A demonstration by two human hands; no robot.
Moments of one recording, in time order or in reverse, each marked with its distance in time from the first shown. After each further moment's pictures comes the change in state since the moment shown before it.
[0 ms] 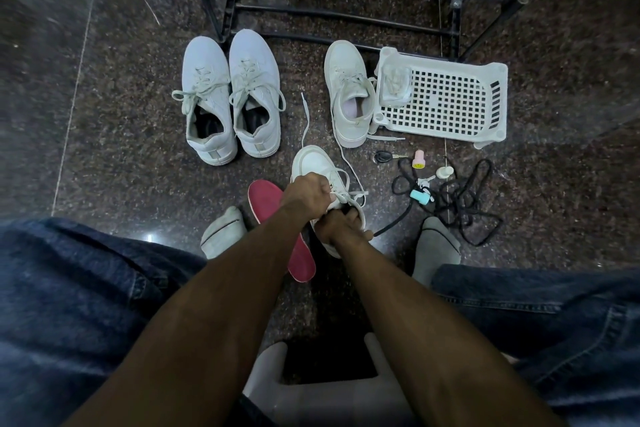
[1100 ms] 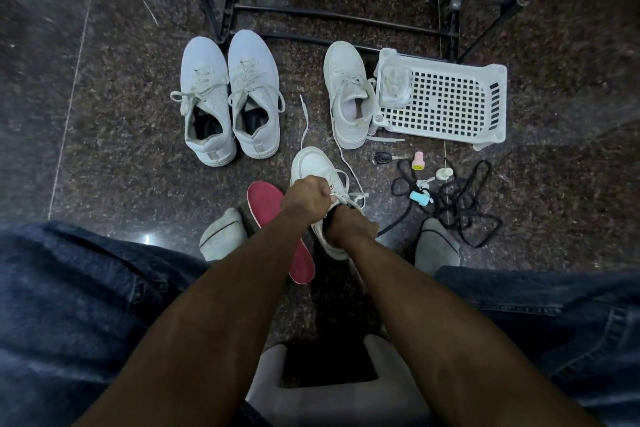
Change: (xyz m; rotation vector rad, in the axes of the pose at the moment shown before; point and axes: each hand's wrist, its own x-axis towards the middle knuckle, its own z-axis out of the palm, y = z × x) left_hand 0.002 -0.005 0.006 -0.050 0.034 0.000; right_hand 0.008 0.007 -0.009 -0.121 0.200 -0.039
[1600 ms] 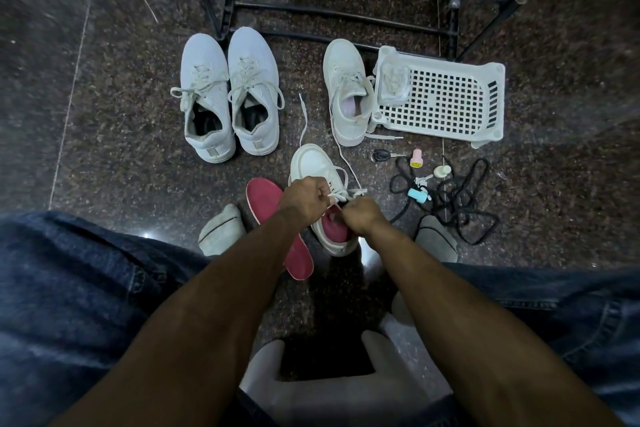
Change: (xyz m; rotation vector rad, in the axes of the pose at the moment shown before) left_hand -0.004 -0.012 0.006 -0.013 0.031 0.108; right_hand 0.027 0.029 -0.005 0.486 -0.073 -0.031
